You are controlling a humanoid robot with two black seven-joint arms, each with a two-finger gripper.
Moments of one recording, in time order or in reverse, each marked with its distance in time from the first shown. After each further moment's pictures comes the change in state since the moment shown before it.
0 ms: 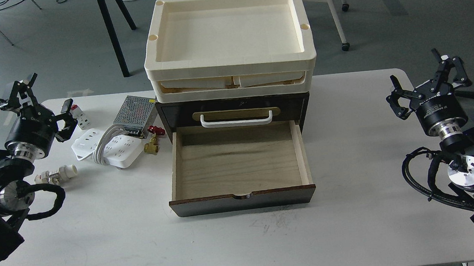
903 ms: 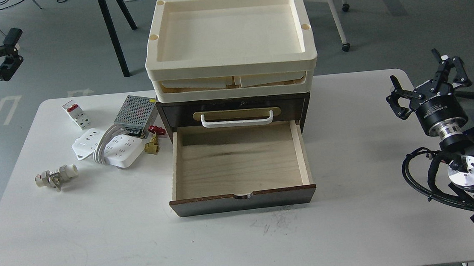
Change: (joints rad) left arm -0.216 0.344 -0.005 -0.278 0.439 0.004 0.000; right arm 0.000 0.000 0.000 0.000 0.000 0.000 0.000
